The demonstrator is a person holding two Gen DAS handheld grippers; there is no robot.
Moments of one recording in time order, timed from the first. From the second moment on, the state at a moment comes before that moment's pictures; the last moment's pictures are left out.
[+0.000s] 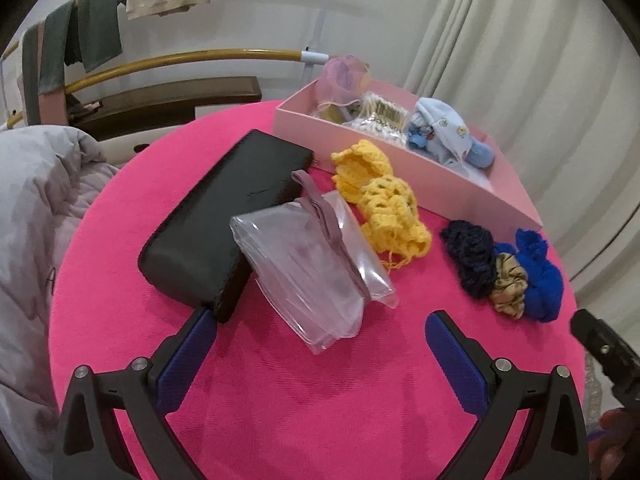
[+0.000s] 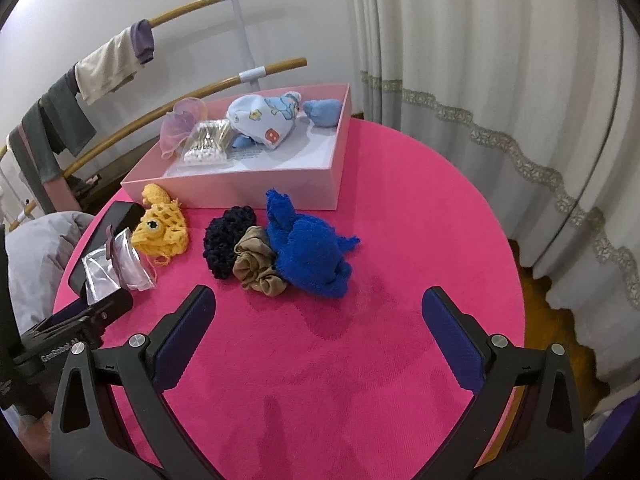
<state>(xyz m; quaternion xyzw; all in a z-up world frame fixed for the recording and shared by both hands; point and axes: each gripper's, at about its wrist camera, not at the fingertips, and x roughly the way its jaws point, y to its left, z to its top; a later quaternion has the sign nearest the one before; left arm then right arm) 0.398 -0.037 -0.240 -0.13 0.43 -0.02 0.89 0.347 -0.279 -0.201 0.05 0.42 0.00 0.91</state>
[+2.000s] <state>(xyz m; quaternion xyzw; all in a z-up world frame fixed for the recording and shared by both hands) 0.411 -0.036 -0.225 -0.05 0.39 -0.05 0.92 0.381 -0.288 -0.228 0.08 0.43 0.04 0.90</state>
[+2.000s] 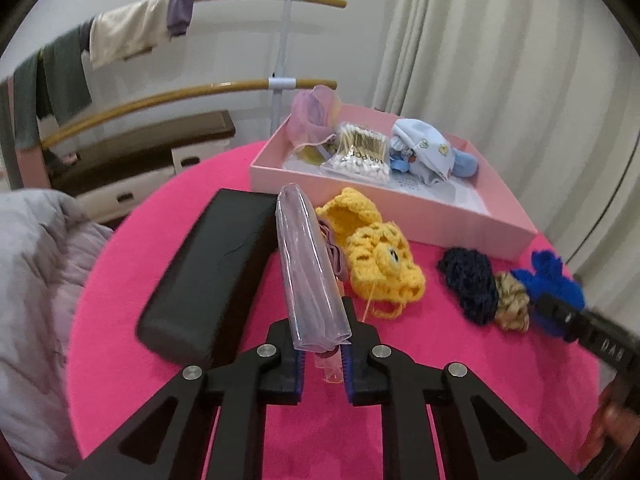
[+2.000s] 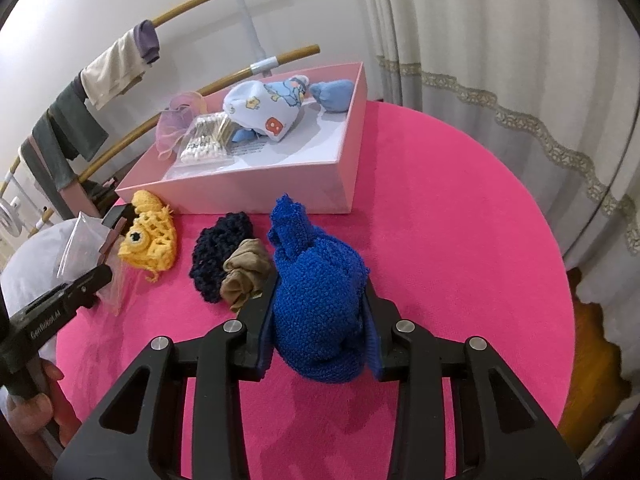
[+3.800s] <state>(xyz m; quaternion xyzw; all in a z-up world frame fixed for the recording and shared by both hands) 0.470 -0.079 -0.124 0.01 0.31 -0.09 0.95 0.450 -0.271 -0.121 0.06 0.35 0.06 0.93</state>
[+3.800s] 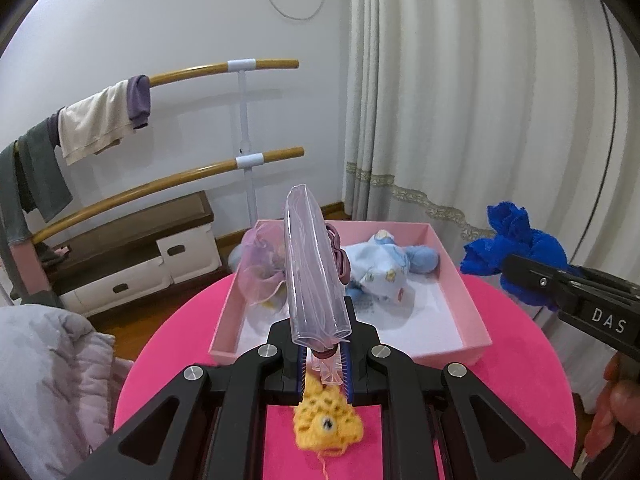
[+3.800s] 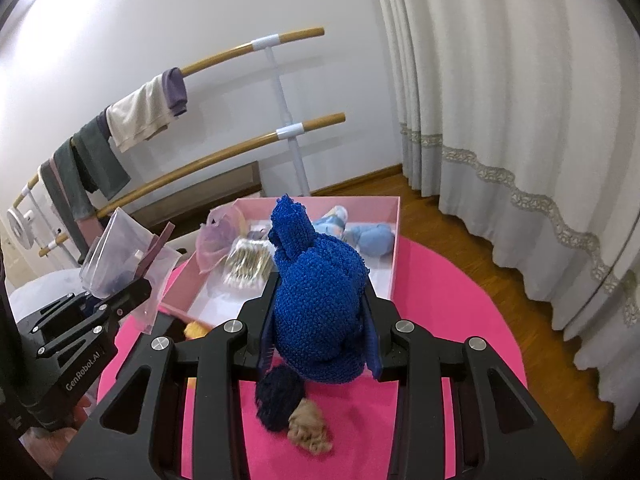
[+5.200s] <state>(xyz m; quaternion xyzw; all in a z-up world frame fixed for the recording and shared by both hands) 0.582 -0.088 -0.138 0.02 0.34 -0.05 0.94 0.488 -0.291 -0.155 0.10 0.37 0.02 0.92</state>
